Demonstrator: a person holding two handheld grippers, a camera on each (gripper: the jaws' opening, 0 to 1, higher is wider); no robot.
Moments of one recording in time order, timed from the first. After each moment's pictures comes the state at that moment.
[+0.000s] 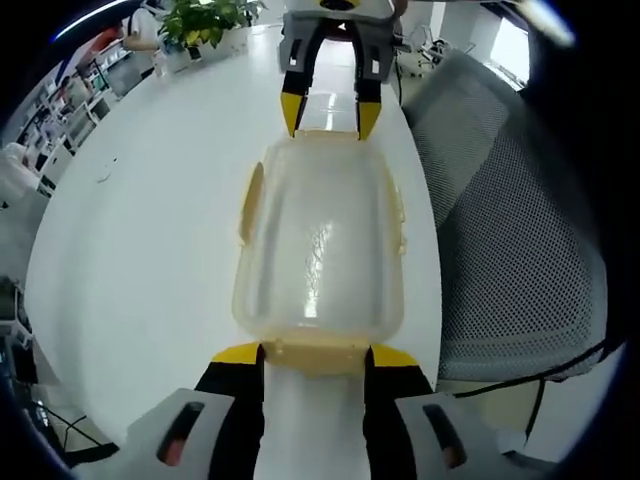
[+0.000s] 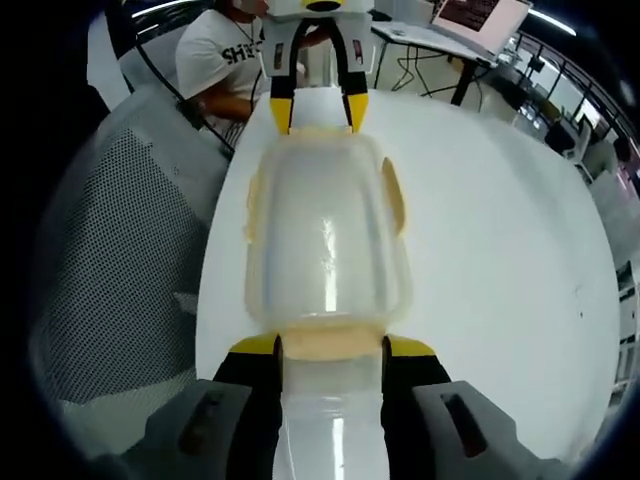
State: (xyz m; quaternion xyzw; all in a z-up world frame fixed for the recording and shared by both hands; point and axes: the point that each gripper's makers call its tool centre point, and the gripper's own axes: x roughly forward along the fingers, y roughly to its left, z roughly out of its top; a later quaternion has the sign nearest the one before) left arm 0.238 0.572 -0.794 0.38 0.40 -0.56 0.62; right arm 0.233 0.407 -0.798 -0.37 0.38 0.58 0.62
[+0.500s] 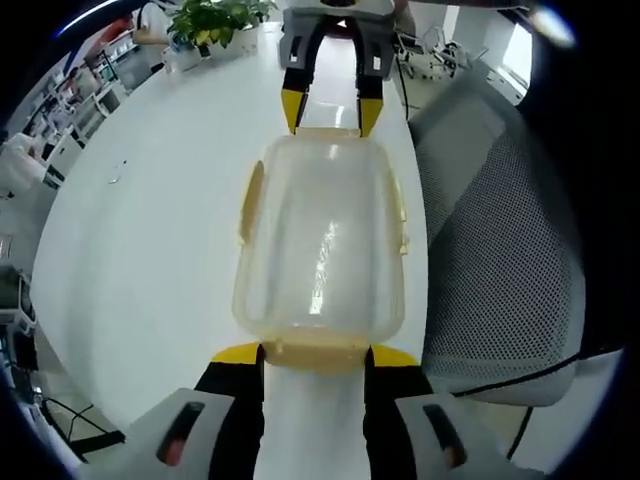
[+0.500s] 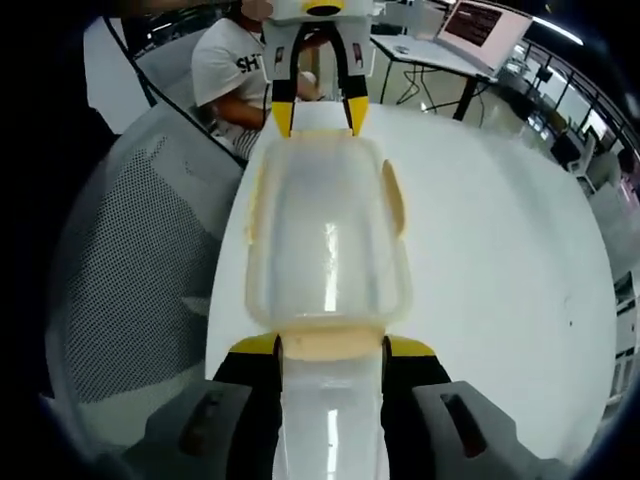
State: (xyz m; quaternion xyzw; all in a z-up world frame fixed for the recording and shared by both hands) left arm 0.234 0.556 -0.765 0.38 0.42 -0.54 0.63; right arm 0.235 0.392 -0.768 -0.37 0.37 0.60 0.61
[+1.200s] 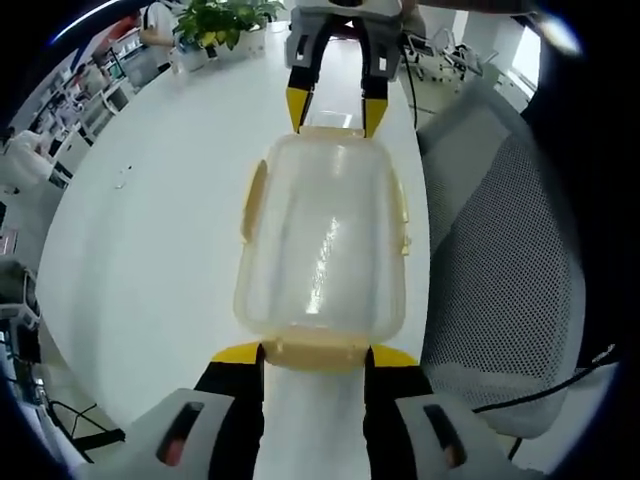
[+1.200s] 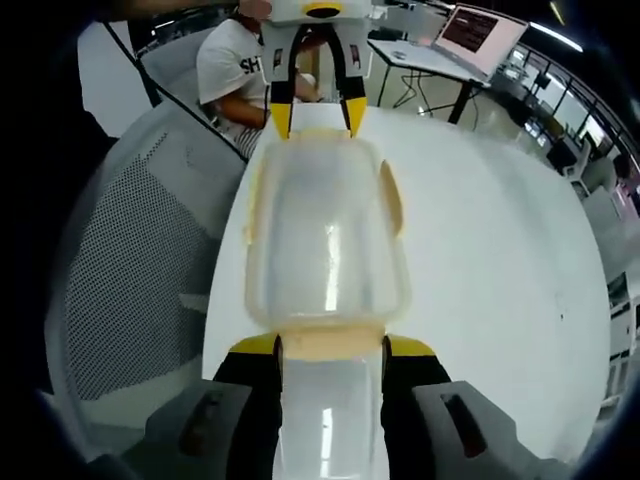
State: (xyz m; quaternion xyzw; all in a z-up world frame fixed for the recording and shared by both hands) left arm 0.234 0.530 -0.760 0.38 0.42 -0.52 0.64; right arm 0.238 0.364 -0.764 -0.38 0.36 0.60 0.61
